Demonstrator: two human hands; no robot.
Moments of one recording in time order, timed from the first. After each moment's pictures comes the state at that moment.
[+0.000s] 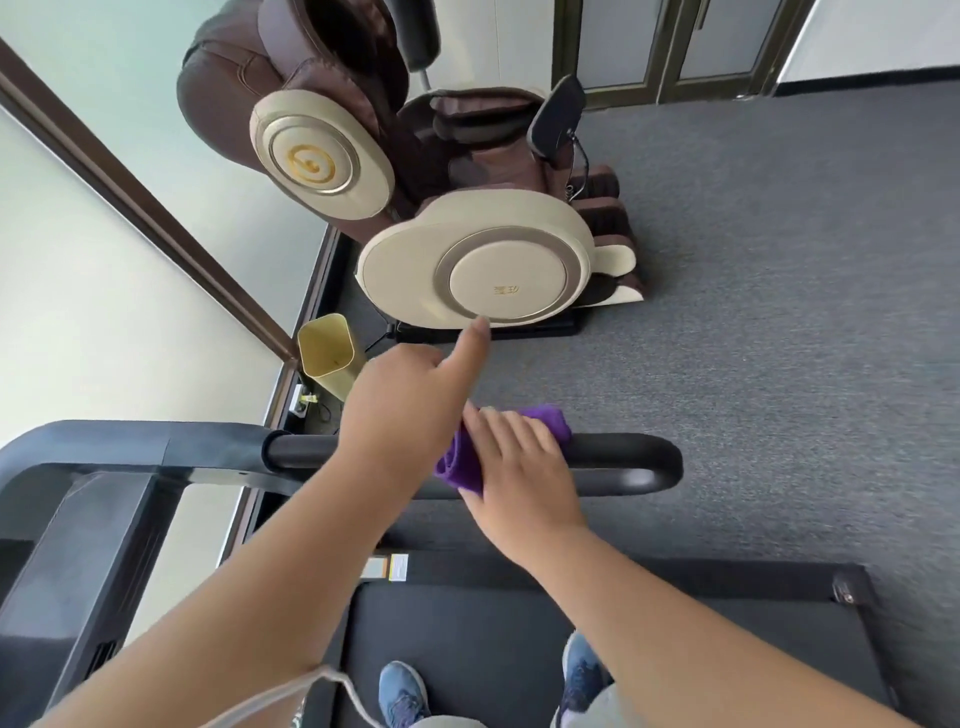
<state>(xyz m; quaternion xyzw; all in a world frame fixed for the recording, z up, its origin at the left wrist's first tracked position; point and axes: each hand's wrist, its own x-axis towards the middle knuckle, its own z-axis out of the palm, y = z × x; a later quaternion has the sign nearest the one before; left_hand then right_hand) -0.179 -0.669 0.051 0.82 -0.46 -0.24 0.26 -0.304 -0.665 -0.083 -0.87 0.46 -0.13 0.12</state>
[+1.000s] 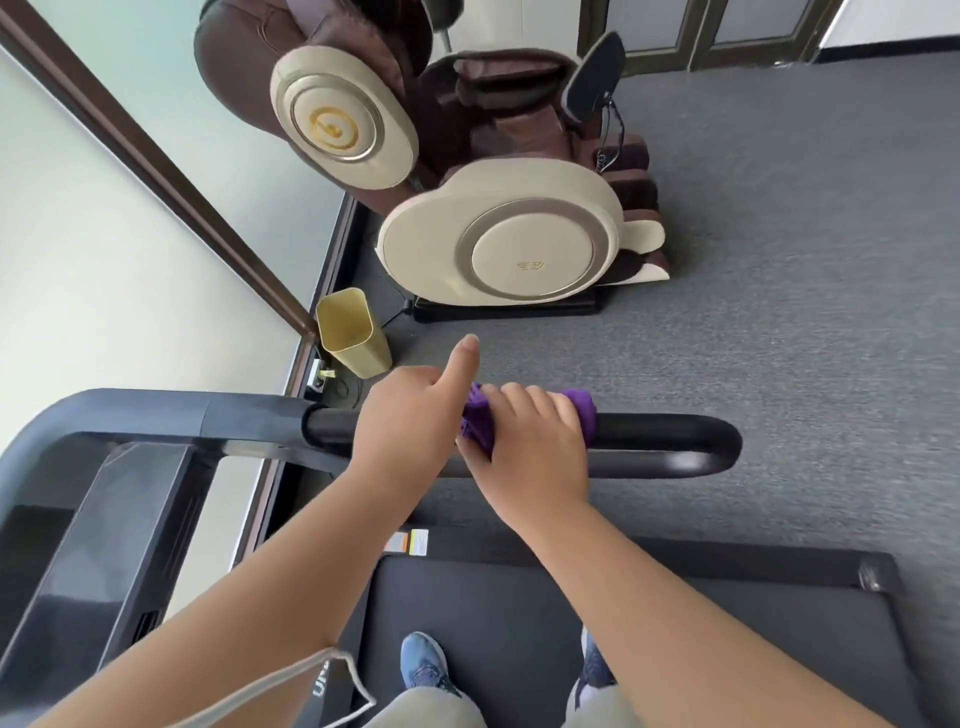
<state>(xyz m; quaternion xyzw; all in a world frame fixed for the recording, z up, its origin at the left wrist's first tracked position) -0.128 -0.644 0.003 0.83 -0.38 -0.31 0.26 -0.244 -0.660 -0.089 -0.83 0.52 -0.14 0.11</state>
